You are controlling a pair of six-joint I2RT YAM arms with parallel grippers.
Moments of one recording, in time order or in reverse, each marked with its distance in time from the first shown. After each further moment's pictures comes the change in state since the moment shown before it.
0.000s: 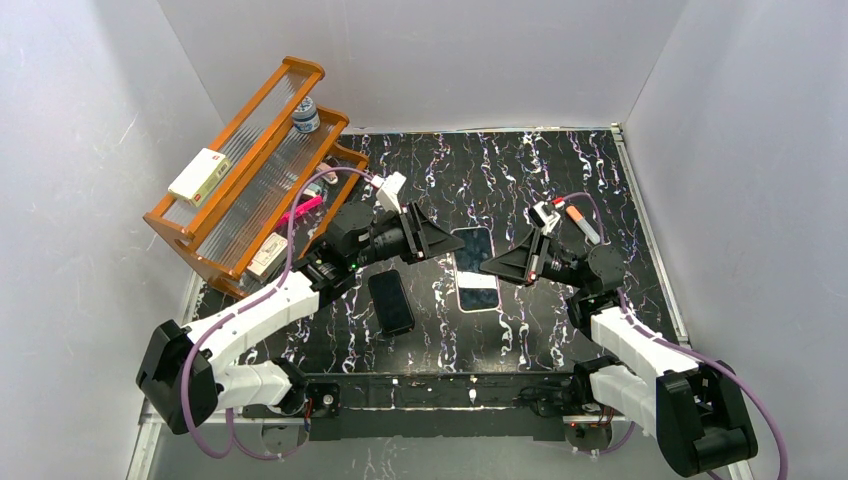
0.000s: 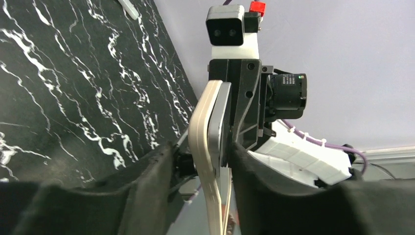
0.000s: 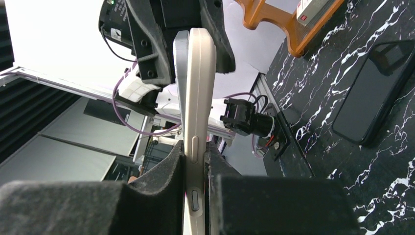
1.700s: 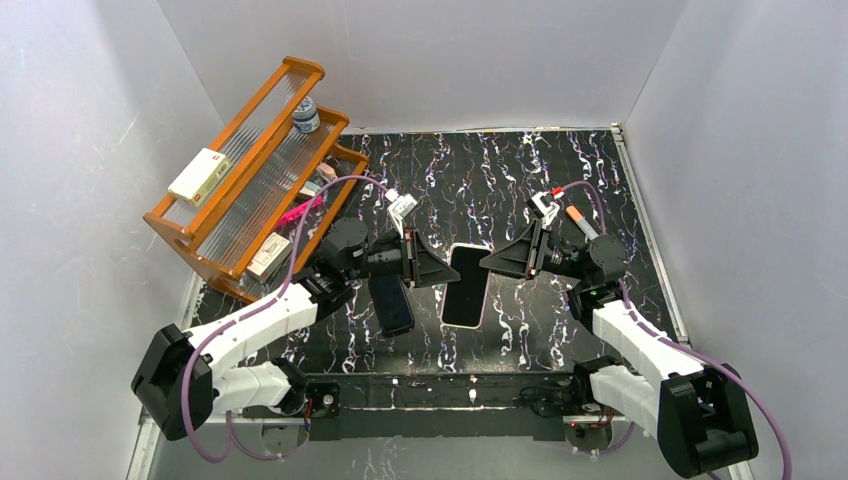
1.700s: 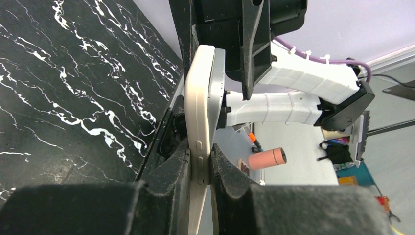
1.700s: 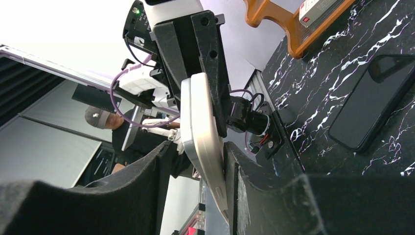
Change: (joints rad) left arm -0.006 -0.037 -0.138 0.165 0.264 0.148; right arm 0.005 -0.006 0.089 -0.081 -0.034 -0.074
